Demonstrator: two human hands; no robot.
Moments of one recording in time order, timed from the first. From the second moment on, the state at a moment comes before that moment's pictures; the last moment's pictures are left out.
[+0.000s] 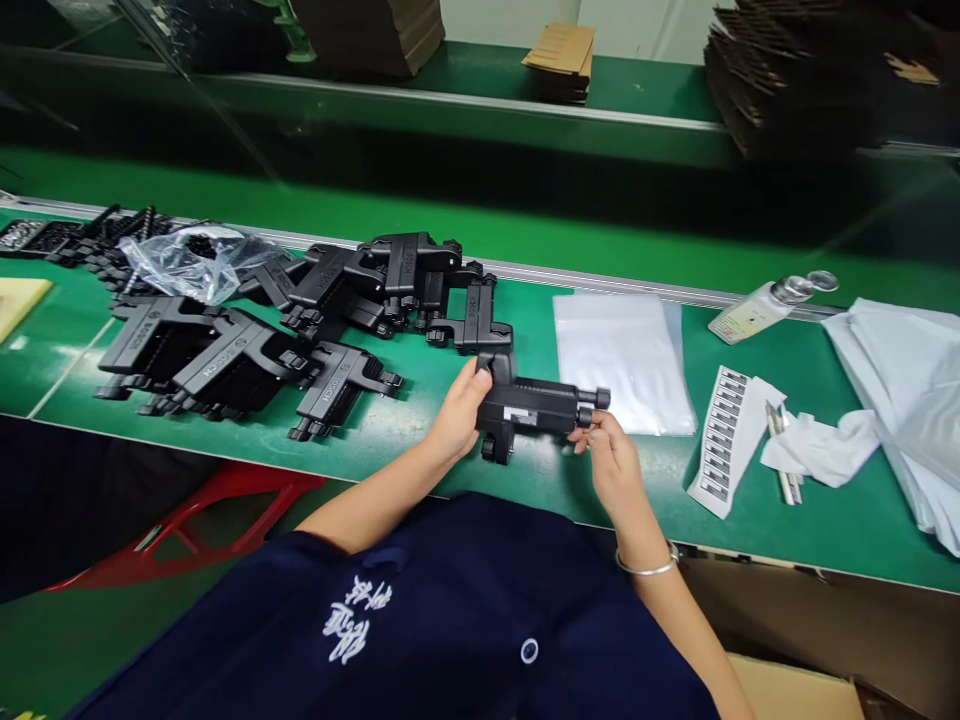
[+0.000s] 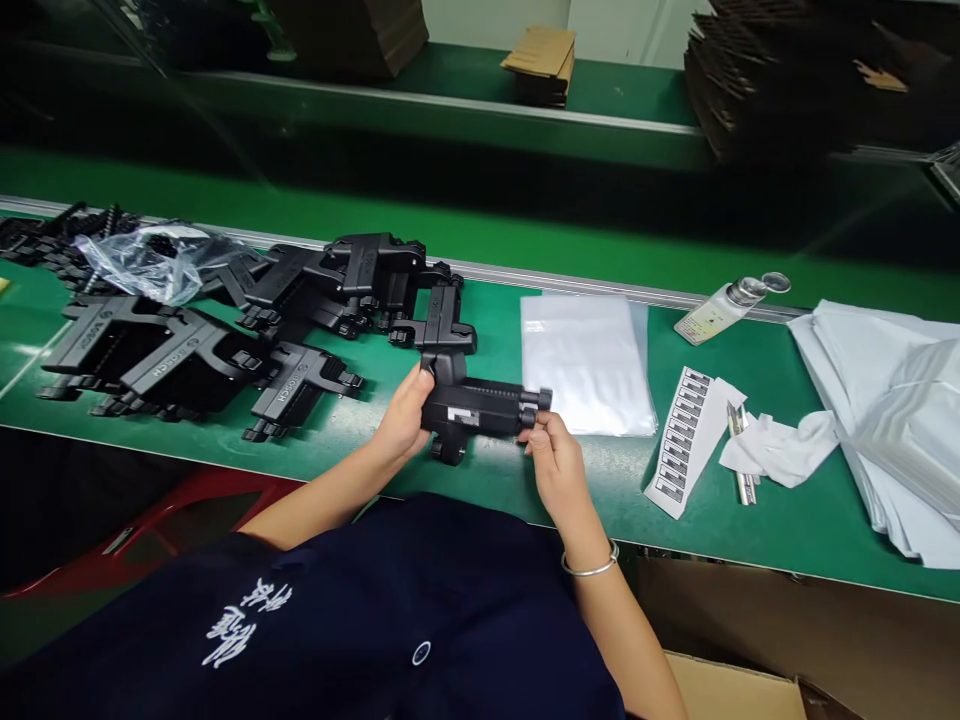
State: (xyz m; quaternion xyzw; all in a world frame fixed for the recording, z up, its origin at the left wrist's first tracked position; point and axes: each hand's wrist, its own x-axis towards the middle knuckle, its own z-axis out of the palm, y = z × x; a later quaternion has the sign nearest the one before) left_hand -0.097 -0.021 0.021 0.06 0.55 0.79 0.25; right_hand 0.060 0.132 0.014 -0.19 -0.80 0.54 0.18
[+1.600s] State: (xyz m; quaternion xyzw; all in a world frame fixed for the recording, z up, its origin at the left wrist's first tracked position) left_hand -0.094 -0.025 0.044 0.07 0.44 0.68 0.58; right_hand 0.071 0.136 0.026 -0.24 -0.56 0.77 0.21
